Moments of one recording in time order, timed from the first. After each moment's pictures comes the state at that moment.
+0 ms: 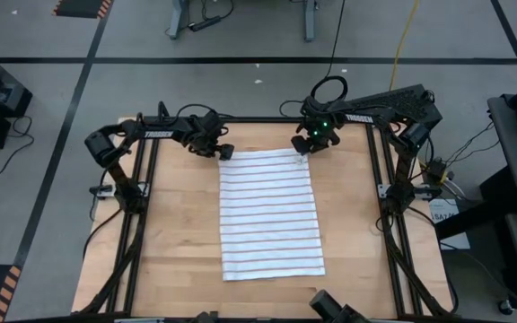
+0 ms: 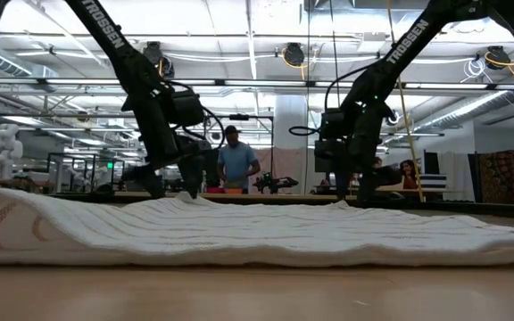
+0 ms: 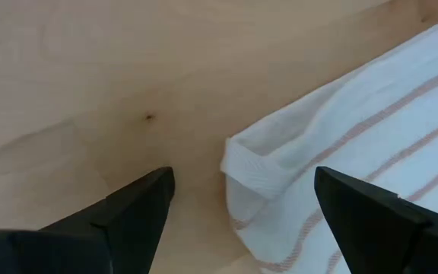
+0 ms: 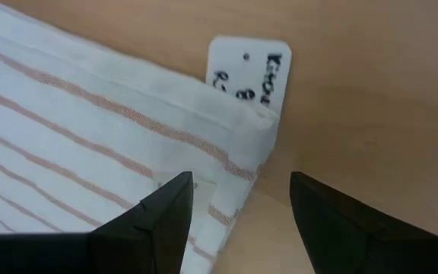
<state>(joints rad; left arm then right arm) 0.69 1.72 0.92 -0.41 0.21 -0.57 -0.79 1.91 1.22 -0.75 -0.35 0.41</state>
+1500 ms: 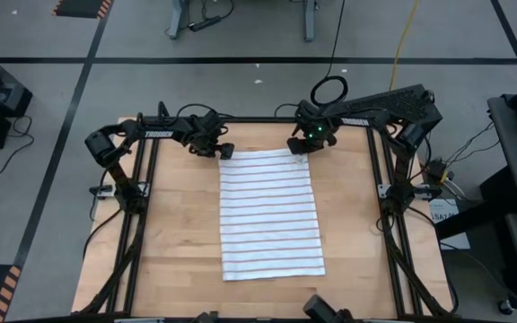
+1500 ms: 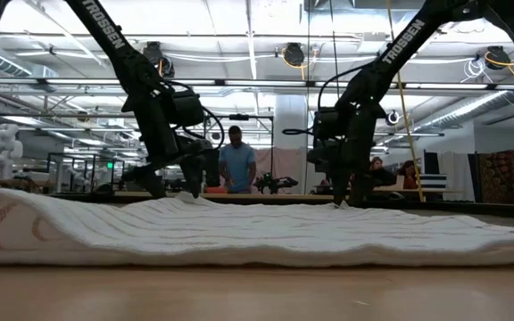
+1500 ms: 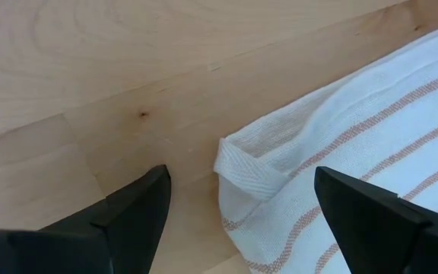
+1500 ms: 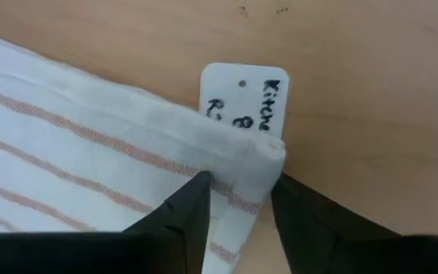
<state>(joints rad) 0.69 1.73 0.92 -0.40 0.23 -0.62 -0.73 1.92 1.22 -0.68 -0.24 0.50</state>
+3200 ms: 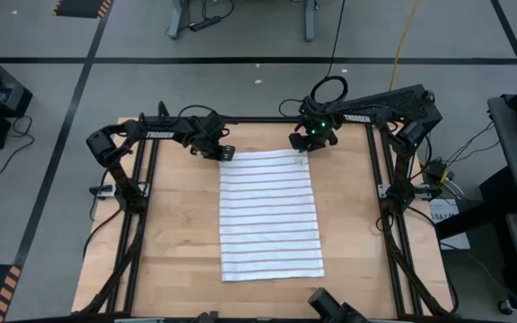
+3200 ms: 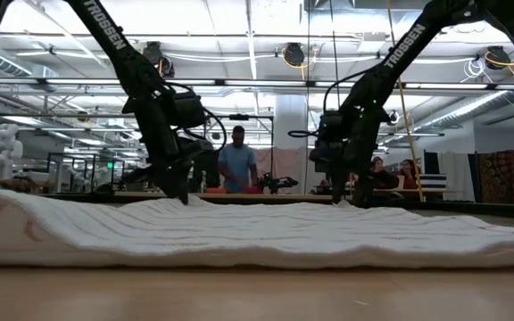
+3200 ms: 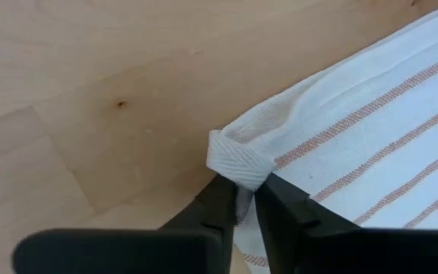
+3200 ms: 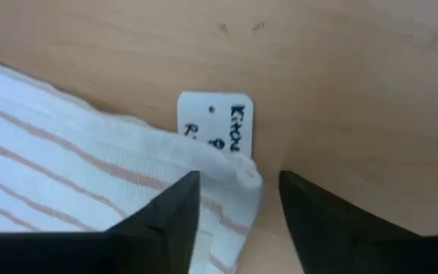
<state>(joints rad) 0.68 1.73 0.92 -0.40 0.25 -0.59 -0.79 1.93 1.22 -0.68 -0.33 0.50</state>
